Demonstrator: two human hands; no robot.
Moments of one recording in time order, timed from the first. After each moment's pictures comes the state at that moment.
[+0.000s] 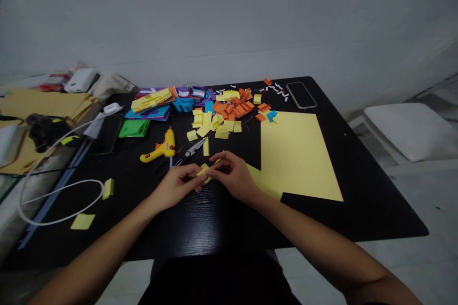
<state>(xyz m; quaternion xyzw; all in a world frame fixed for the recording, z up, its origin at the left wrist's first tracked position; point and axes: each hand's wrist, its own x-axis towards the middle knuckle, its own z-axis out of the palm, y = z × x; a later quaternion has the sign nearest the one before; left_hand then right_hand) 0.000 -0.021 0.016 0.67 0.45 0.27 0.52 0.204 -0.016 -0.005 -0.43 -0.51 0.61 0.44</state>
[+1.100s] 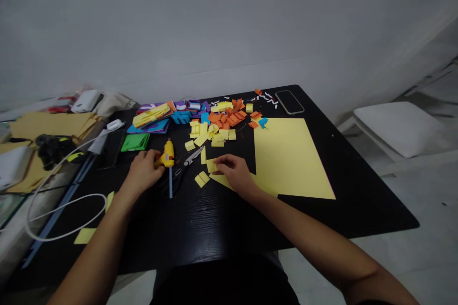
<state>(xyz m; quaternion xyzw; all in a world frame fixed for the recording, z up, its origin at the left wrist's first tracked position) -0.086 0.038 0.015 0.69 0.72 0.02 0.03 0.205 0.002 -0.008 -0.47 -0.39 0.62 0.49</state>
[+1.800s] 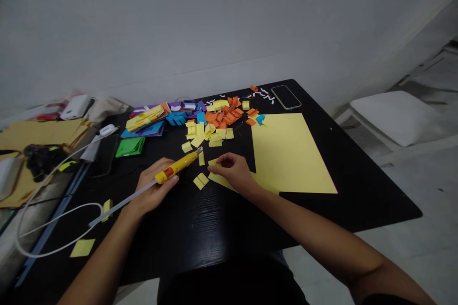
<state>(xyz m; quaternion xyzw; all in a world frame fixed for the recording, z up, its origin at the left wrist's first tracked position) -0.048 0.005 0.036 0.84 0.40 0.33 0.18 0.206 0.003 -0.007 -0.53 -0.38 0.59 0.47</state>
